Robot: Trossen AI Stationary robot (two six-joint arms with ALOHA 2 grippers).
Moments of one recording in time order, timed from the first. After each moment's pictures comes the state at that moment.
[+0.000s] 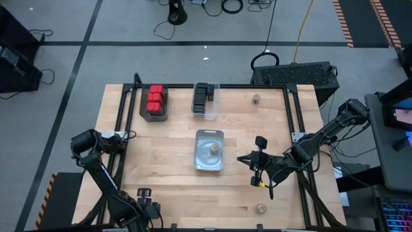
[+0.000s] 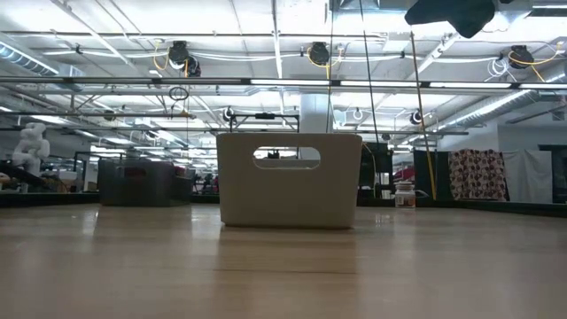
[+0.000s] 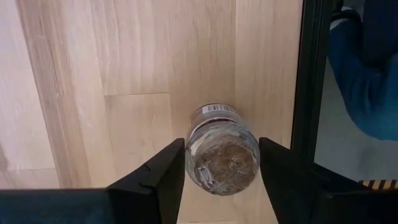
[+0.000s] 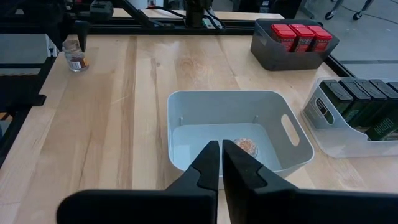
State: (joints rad) left arm -1.01 1.84 1.30 -0.90 -0.03 -0.98; right arm 0.62 1.23 0.84 -0.26 0.73 0.43
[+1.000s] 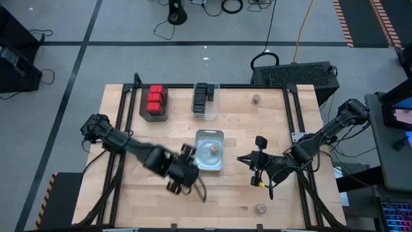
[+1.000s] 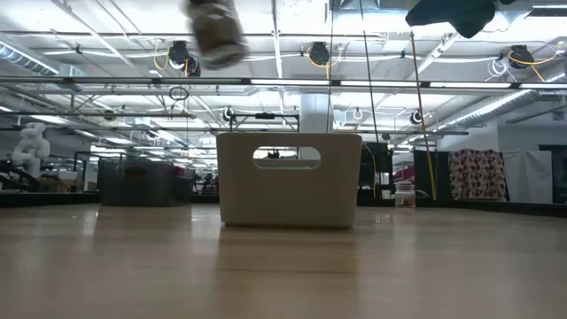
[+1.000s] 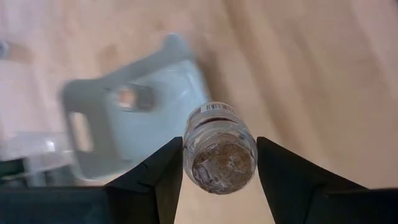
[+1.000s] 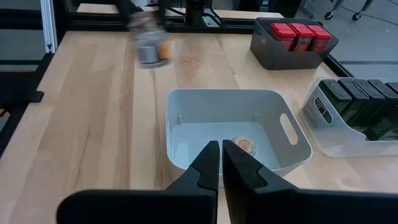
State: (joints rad) left arm -0.46 1.76 1.66 -1.08 -0.26 0.01; right arm 0.62 1.23 0.84 -0.27 0.73 0.42
